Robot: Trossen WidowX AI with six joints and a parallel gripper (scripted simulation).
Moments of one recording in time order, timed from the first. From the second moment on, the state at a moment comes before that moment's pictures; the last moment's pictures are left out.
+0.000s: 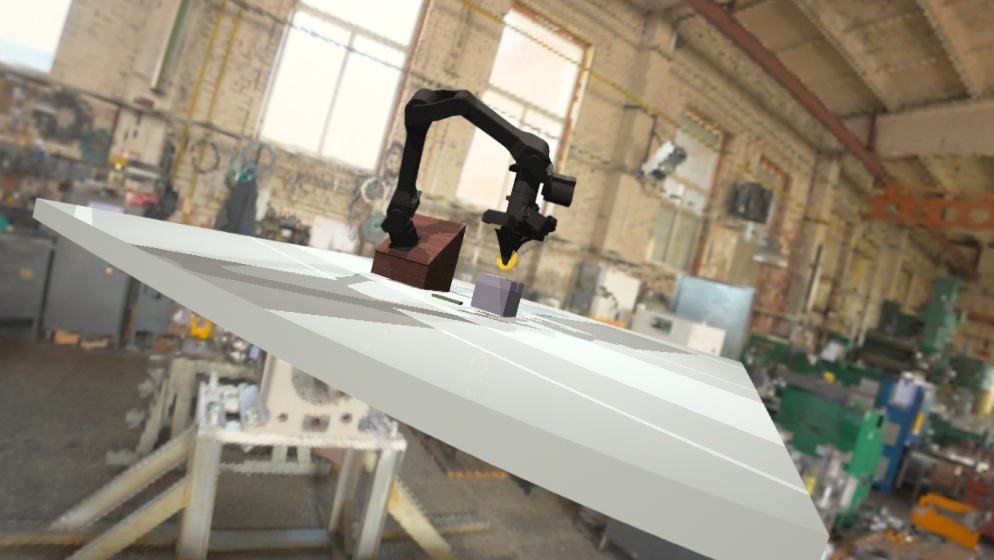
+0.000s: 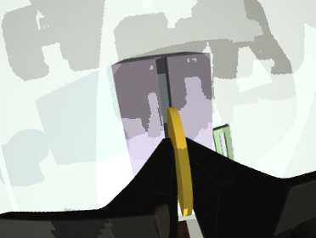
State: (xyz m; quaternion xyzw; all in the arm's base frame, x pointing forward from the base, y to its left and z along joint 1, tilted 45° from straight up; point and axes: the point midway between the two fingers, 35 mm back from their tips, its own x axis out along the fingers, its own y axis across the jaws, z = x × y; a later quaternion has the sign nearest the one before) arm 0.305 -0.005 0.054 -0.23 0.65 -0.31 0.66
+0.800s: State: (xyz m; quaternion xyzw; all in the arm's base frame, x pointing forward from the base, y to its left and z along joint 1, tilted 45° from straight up) arm 0.304 -0.010 0.050 -0.23 0.65 -0.31 0.66
